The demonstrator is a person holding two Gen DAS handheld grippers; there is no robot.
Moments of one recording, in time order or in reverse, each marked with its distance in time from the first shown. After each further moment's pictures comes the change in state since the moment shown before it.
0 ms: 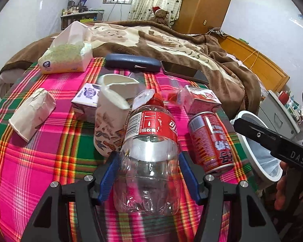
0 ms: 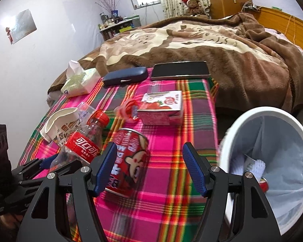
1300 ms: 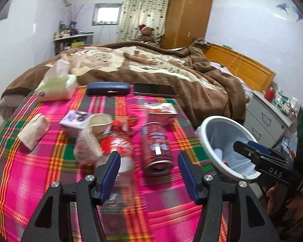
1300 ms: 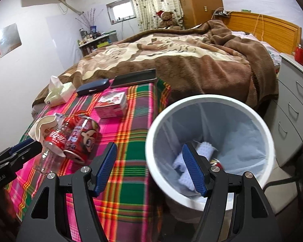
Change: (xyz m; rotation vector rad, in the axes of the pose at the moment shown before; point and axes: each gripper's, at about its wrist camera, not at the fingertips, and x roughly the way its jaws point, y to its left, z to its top) left arm -0.064 -0.075 -0.014 0.084 -0.135 0.002; right arm -0.062 -0.058 -0.037 0.070 -0.119 -0.140
